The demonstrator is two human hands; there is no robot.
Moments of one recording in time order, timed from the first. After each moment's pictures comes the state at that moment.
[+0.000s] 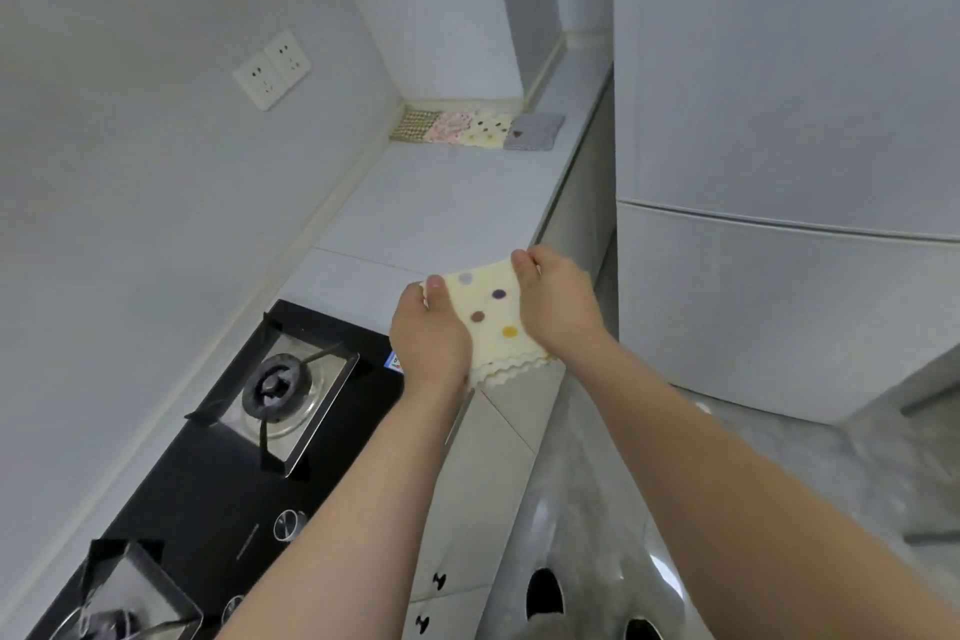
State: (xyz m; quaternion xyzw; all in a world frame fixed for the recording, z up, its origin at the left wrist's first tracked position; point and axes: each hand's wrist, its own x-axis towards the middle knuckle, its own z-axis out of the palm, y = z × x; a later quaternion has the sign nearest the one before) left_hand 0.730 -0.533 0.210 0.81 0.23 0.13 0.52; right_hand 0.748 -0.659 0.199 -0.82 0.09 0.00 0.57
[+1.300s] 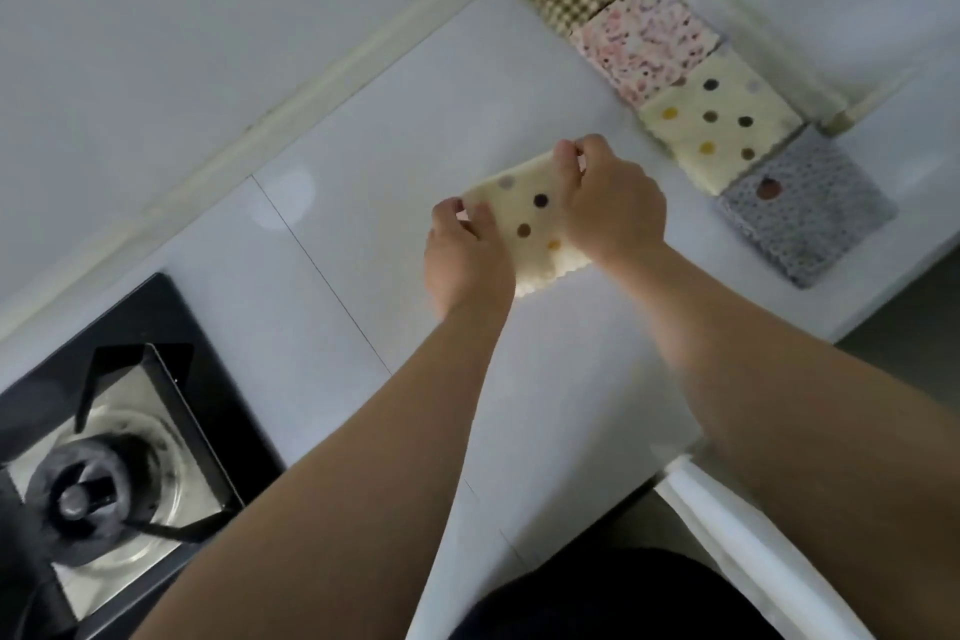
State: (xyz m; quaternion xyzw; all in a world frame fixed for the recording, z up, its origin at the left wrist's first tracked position) left_hand 1.226 -0.433 0.022 0.75 0.50 0.01 0.43; right_hand 1.321 -0.530 0.006 -0.96 -0.12 0.06 0.24
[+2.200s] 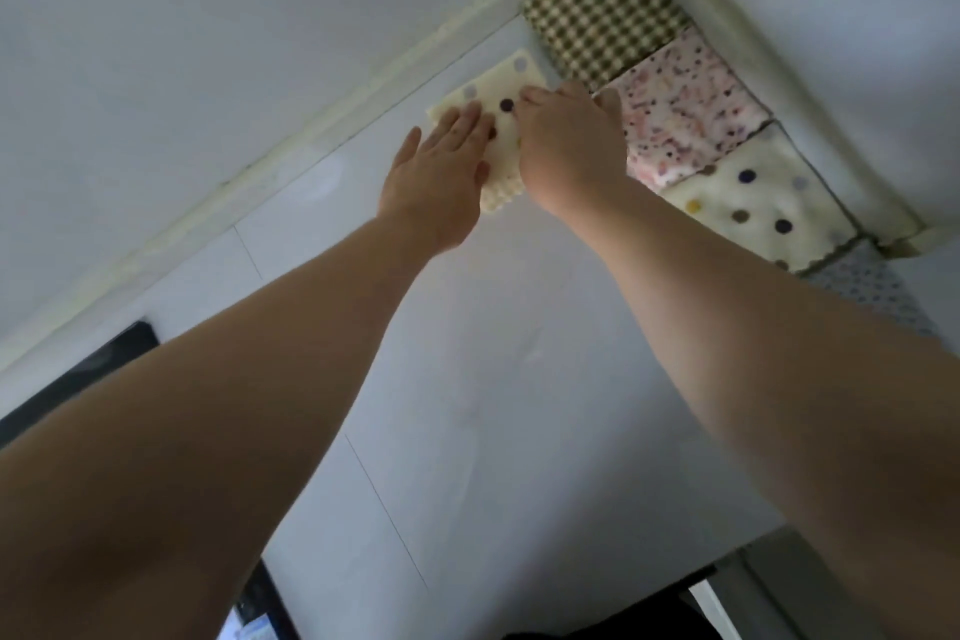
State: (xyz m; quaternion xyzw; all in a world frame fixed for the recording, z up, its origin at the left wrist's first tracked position) left_hand 1.368 -0.329 -0.001 0.97 0.15 -0.17 0.08; right_hand 1.460 -0.453 -0.001 -0.94 -0.34 0.06 0.06
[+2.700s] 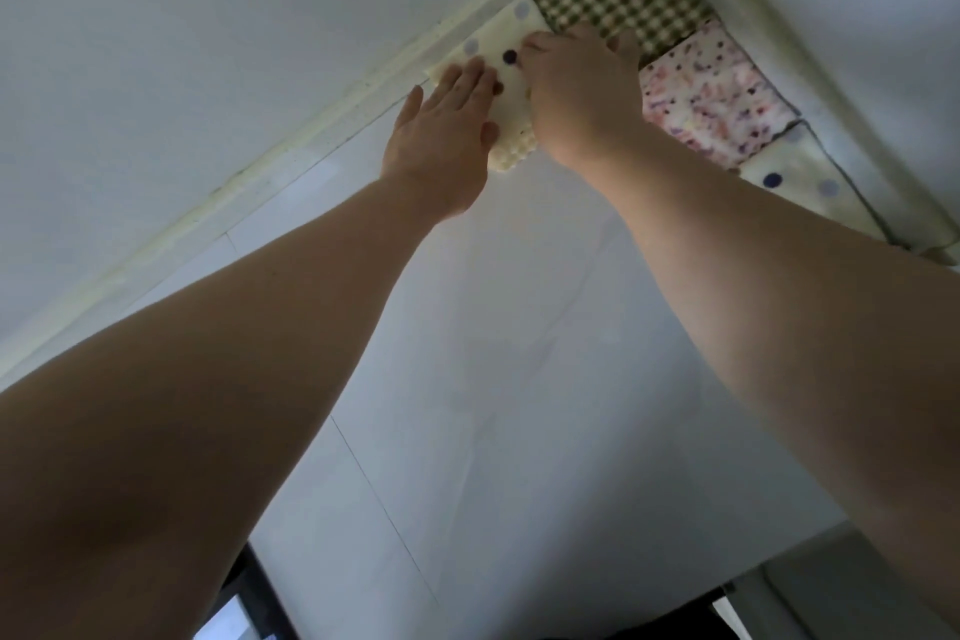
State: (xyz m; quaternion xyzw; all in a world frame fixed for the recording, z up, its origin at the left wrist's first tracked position) left_hand 1.402 -0.309 -0.005 0.97 0.14 -0.16 0.09; right_hand 1.498 -0.429 0.002 -0.93 -0.34 0.09 0.04
